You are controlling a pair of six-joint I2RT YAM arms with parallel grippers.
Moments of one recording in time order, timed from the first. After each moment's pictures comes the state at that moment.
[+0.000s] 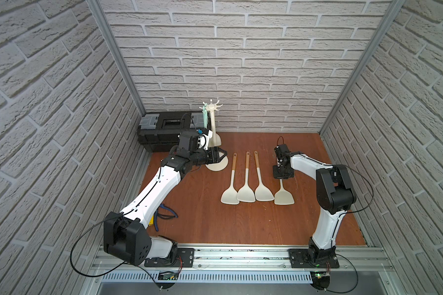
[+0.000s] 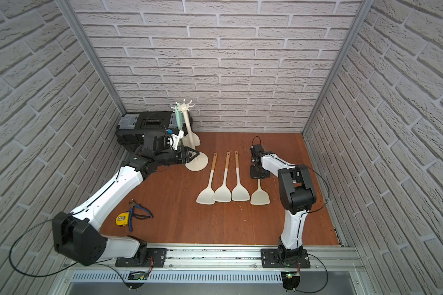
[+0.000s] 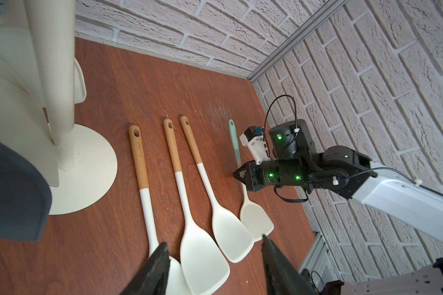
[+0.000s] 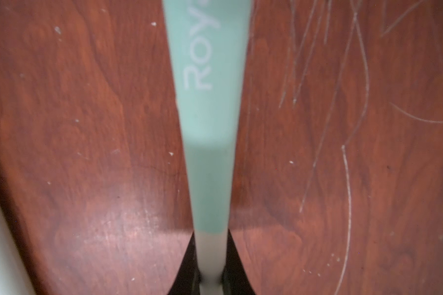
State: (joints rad) left arm -0.36 1.37 1.21 -0.40 0.52 -0.46; right arm 0.17 1.95 1.31 -0.72 0.14 0.27
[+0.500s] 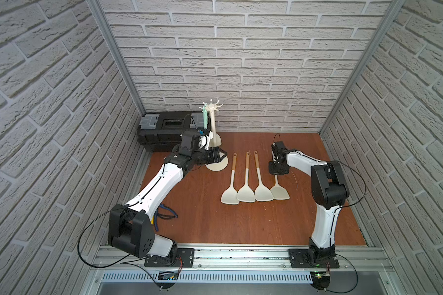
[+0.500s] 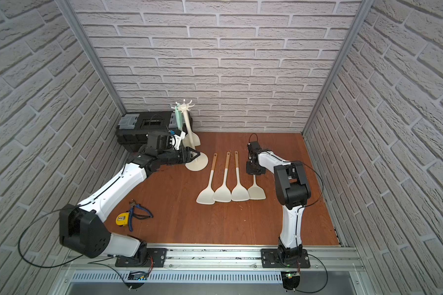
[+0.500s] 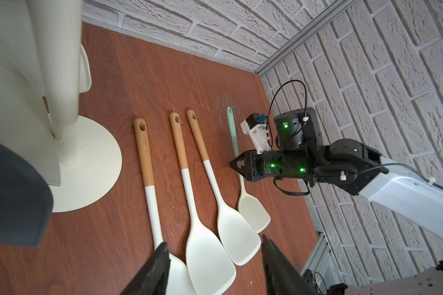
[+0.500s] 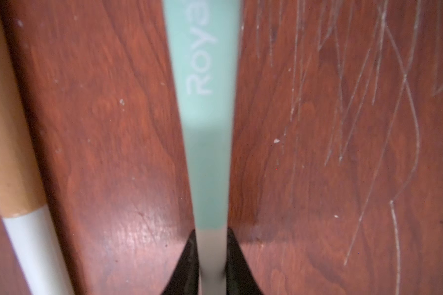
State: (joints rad) left arm -0.34 1.43 1.22 -0.40 0.53 -0.46; right arm 0.18 2.03 1.41 -0.68 0.10 0.31
